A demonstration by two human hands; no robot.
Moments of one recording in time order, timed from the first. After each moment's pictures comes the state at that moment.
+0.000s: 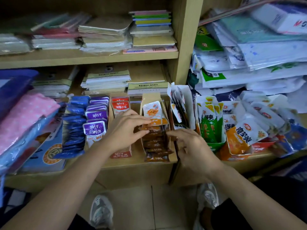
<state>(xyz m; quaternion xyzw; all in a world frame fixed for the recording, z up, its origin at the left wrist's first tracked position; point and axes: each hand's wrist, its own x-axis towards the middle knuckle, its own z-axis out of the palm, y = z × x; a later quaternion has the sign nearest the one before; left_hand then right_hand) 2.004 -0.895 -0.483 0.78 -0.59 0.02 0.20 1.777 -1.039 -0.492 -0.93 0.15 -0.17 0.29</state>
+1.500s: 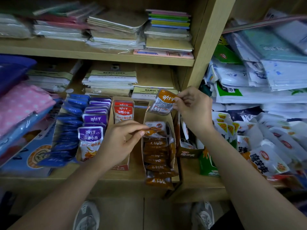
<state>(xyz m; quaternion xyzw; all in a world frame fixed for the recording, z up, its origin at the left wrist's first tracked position) 2.005 -0.889 -0.494 0.73 -0.50 0.01 0.47 1.900 -1.106 -0.440 -0.83 0.21 -0.38 0.36</state>
